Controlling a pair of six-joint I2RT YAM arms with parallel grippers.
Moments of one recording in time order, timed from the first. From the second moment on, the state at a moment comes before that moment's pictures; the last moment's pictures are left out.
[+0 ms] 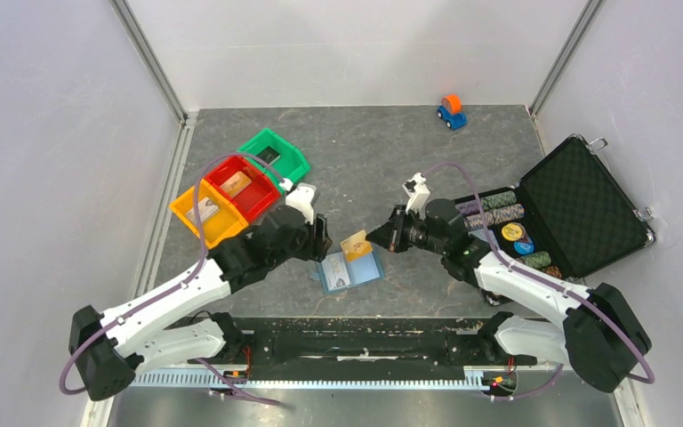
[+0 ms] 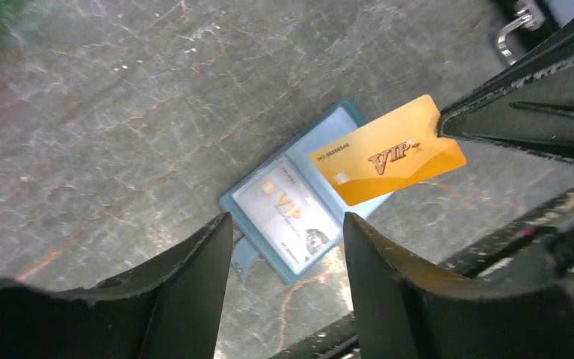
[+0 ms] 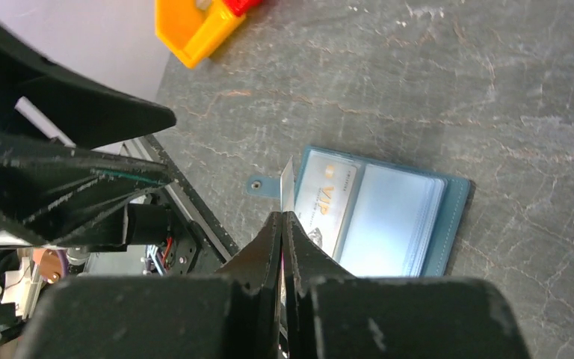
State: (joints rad) left arm -0.91 1.00 0.79 -0.44 -0.28 -0.43; right arm 0.66 1.17 0.57 0.21 -0.32 0.70
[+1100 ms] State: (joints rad) left arm -0.62 0.91 0.58 0.00 0.40 -0.82; right arm 0.61 1.00 0.37 0.73 -0.47 0.90
